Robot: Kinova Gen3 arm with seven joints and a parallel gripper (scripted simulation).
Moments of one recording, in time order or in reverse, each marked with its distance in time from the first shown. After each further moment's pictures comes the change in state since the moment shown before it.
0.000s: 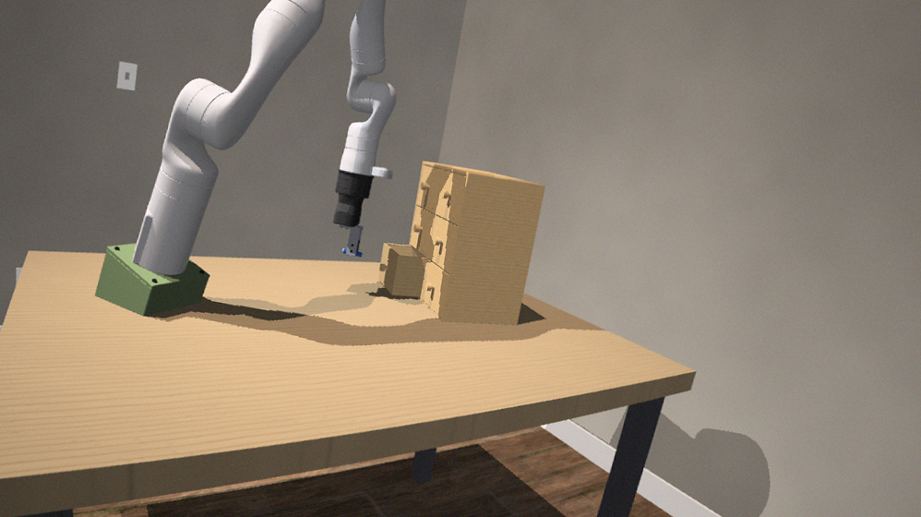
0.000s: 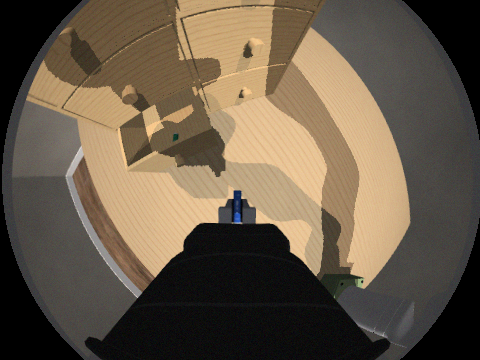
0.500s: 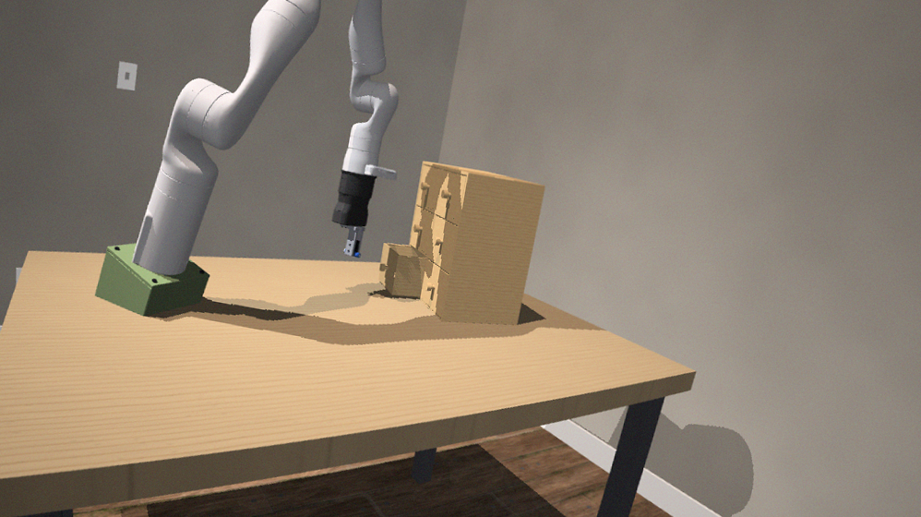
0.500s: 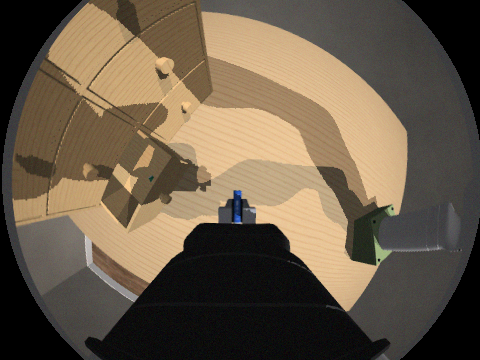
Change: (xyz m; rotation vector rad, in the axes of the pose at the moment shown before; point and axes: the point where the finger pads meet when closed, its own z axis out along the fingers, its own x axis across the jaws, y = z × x) arm 0.007 -0.002 0.000 -0.001 -0.002 0.538
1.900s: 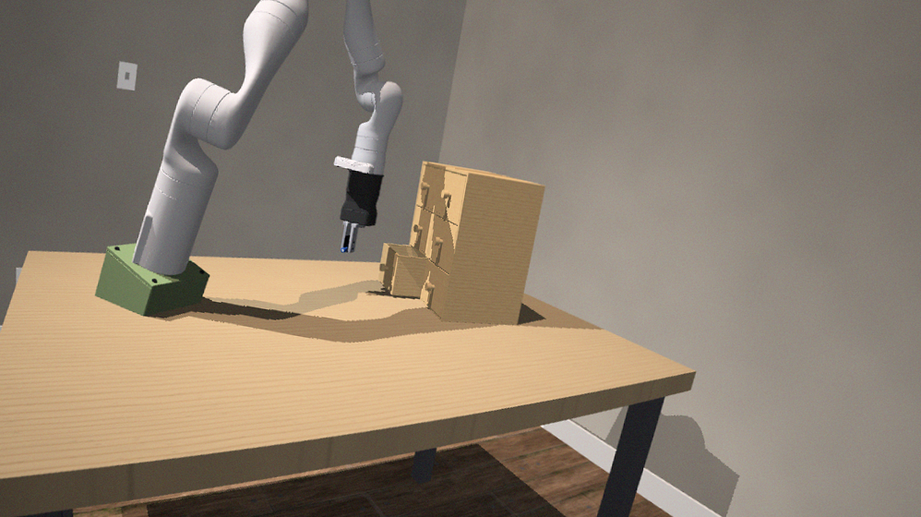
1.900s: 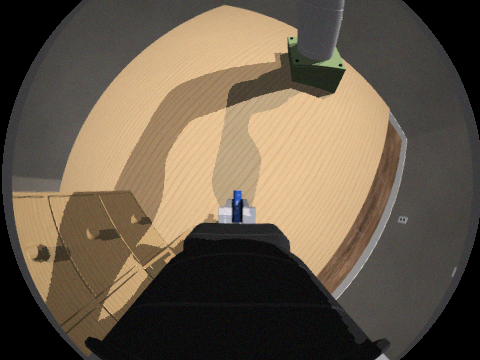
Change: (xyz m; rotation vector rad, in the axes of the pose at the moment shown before) arm 0.000 0.015 -0.005 -0.012 -0.025 1.317
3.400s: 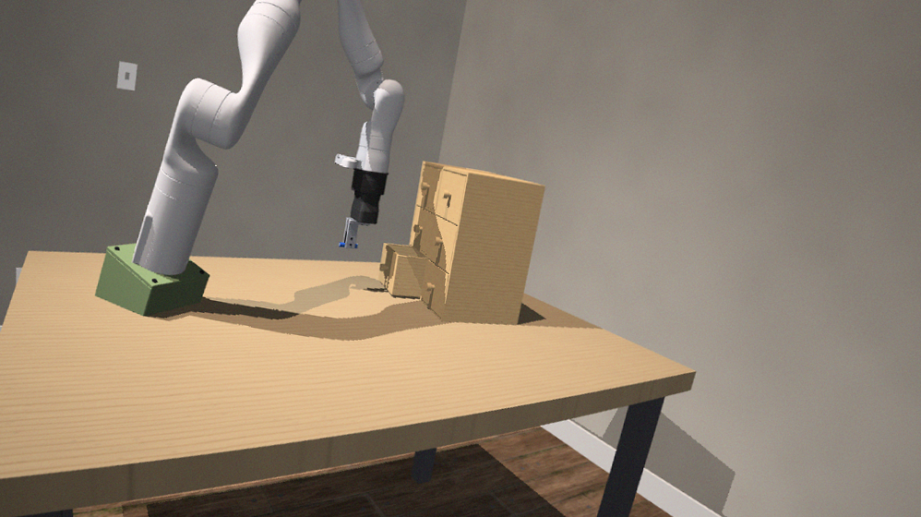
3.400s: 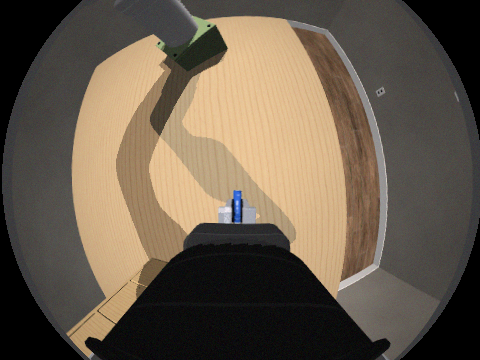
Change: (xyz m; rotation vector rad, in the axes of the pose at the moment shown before) arm 0.011 0.024 -0.005 -0.027 -0.002 0.779
